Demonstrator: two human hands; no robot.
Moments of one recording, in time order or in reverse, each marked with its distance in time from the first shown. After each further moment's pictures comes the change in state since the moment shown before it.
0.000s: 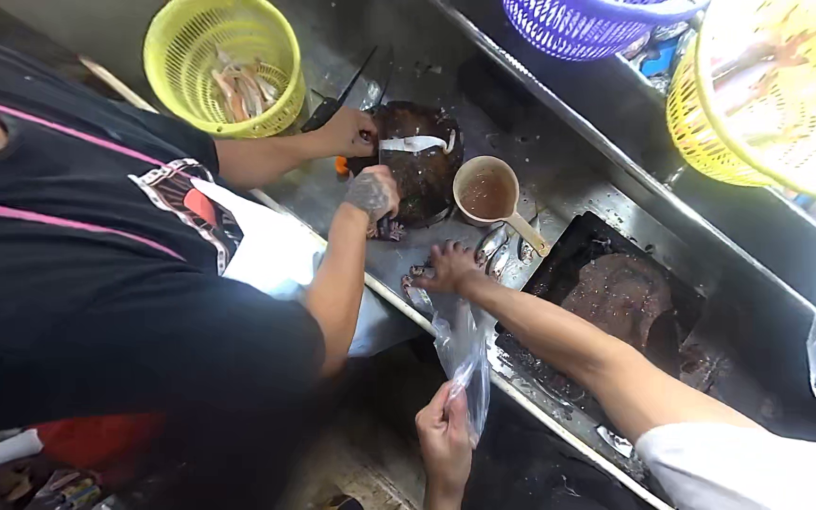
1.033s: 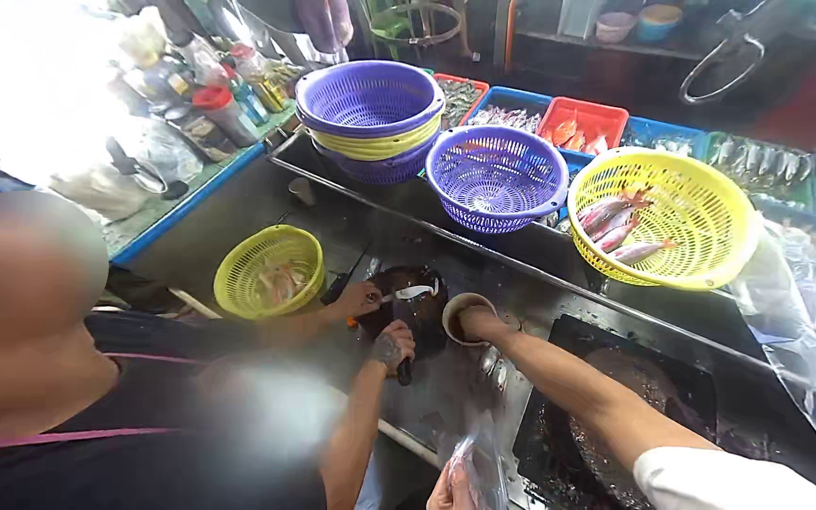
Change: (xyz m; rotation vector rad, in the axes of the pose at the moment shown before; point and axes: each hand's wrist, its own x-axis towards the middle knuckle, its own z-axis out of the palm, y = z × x) left_hand 0.067 0.031 0.035 -0.270 0.037 -0.112; right_hand 0.033 0.065 -0.156 -0.040 -0.028 0.171
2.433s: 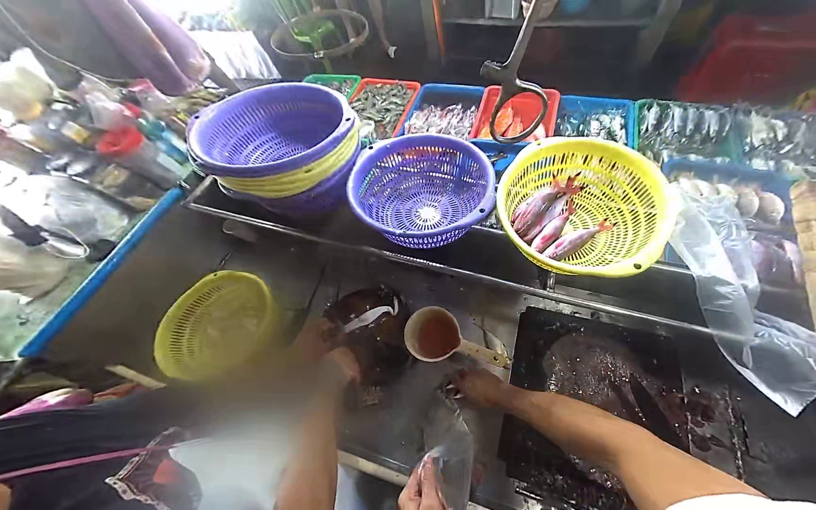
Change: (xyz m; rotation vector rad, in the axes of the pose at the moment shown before) left_hand 0.037 0.056 0.051 0.557 -0.036 -0.085; right_hand -0.053 0.074 0.140 0.192 -0.010 -0.330
